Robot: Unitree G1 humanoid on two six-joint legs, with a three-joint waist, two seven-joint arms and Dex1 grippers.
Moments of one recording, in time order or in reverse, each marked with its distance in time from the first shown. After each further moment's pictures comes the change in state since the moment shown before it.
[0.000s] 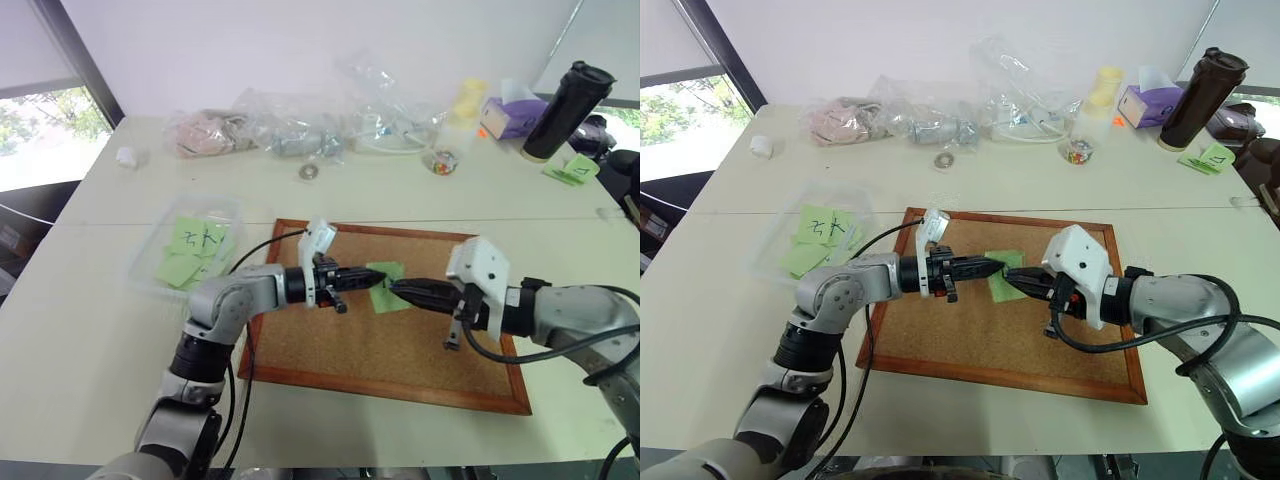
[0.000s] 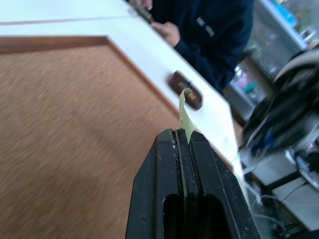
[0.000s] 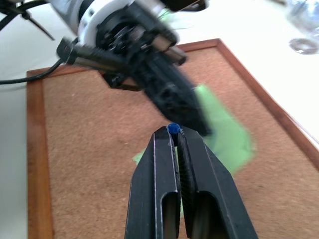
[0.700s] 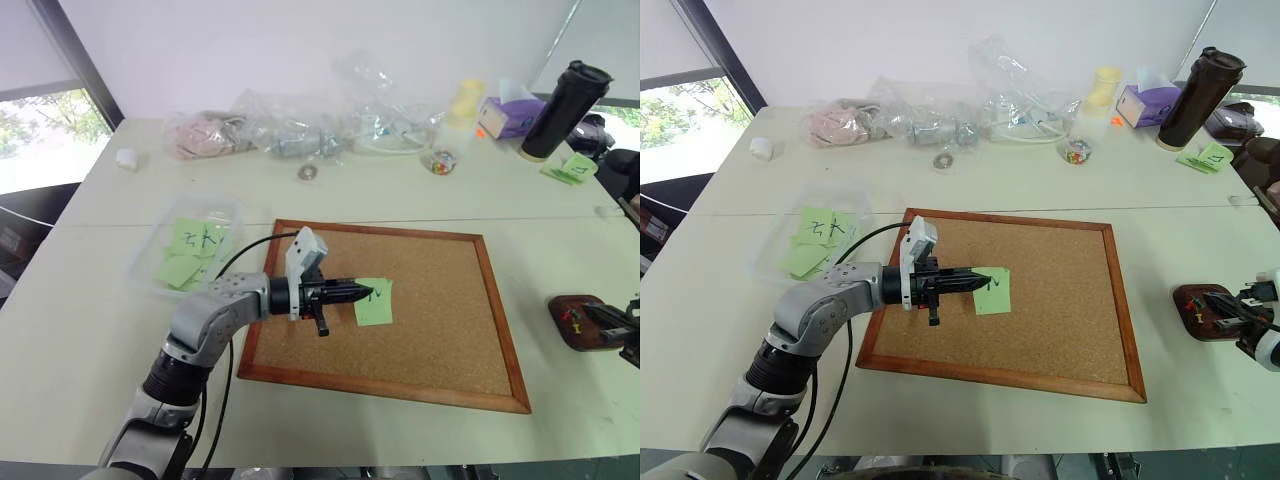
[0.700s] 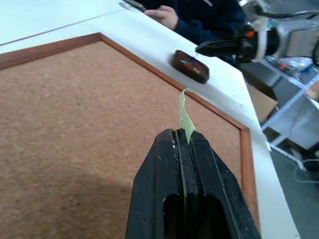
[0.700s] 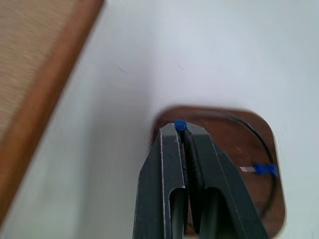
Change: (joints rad) left arm 0.074 0.109 -0.085 -0.130 0.078 -0.183 -0.091; right arm 0.361 0.046 -0.476 0.654 -0.187 -0.123 -0.038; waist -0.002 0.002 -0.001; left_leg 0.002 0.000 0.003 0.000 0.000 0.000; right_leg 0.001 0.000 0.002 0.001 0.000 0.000
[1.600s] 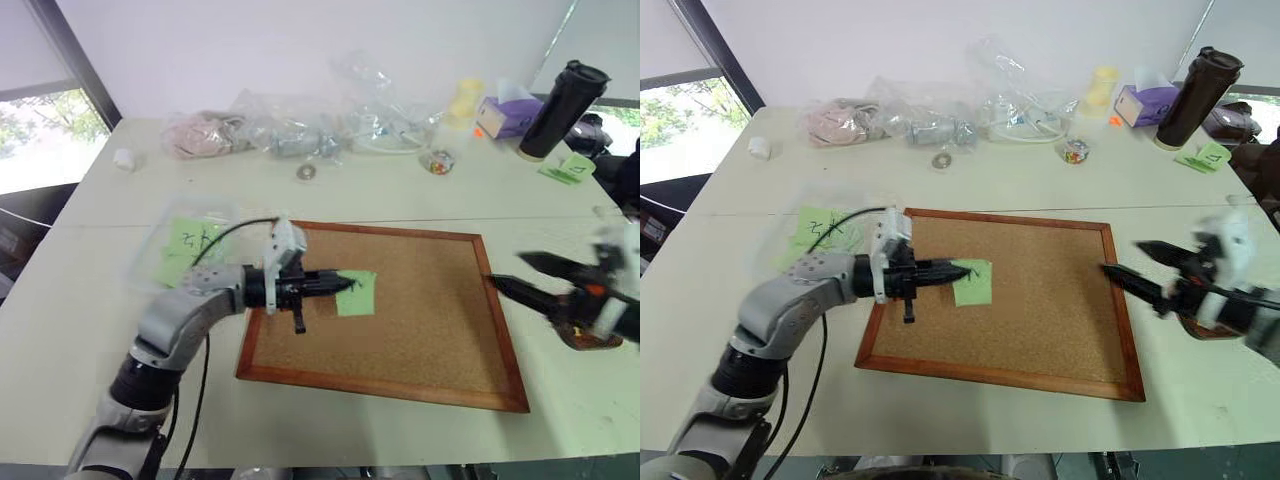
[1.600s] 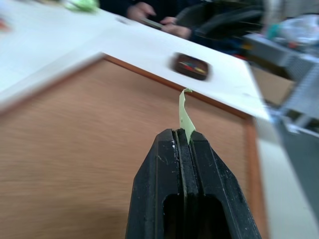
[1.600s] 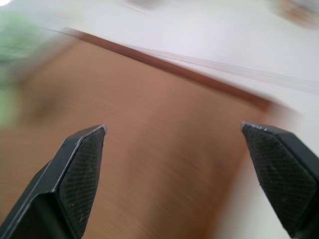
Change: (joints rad) left arm 0.007 0.152 0.118 -0.143 -0.012 -0.053 0.004; right arm -0.287 -0.040 0.184 -0.433 0.414 0.259 0.078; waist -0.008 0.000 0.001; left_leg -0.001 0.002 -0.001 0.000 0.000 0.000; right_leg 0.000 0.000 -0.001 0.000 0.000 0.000
